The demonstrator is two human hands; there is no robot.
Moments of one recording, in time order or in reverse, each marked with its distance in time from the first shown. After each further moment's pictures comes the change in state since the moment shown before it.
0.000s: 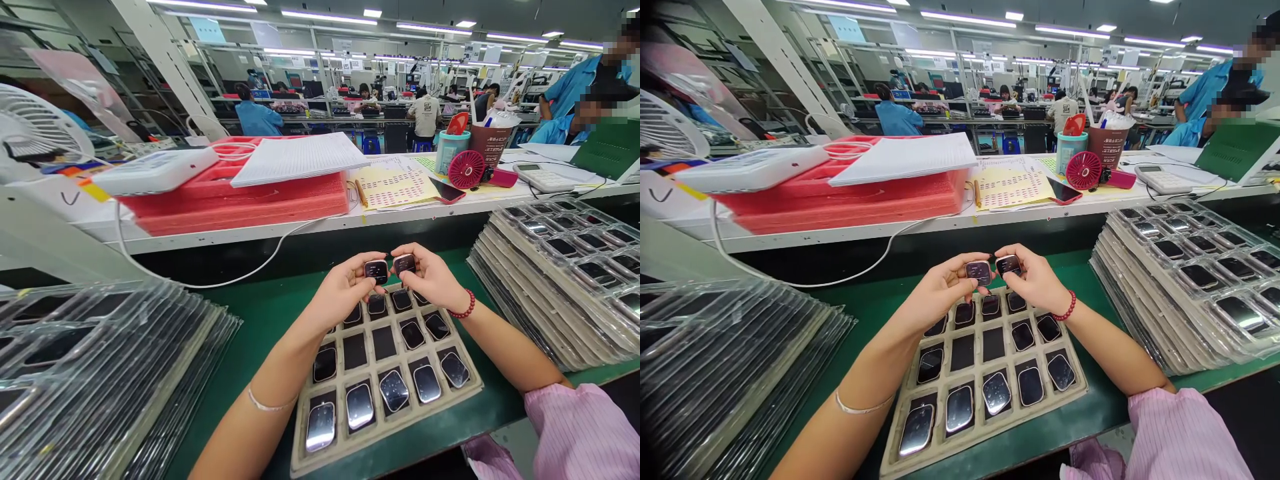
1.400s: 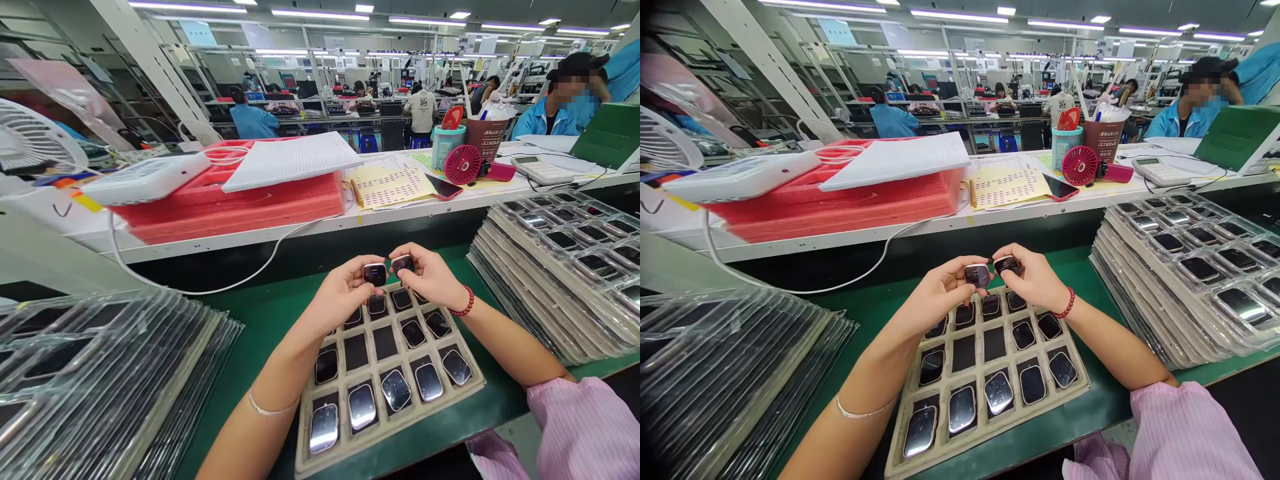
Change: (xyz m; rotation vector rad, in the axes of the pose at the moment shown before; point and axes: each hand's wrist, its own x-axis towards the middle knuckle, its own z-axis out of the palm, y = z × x) left_hand 0.001 -0.001 0.001 0.055 -0.013 -0.026; right_hand 0.000 0.002 -0.001 -0.096 0.028 -0.060
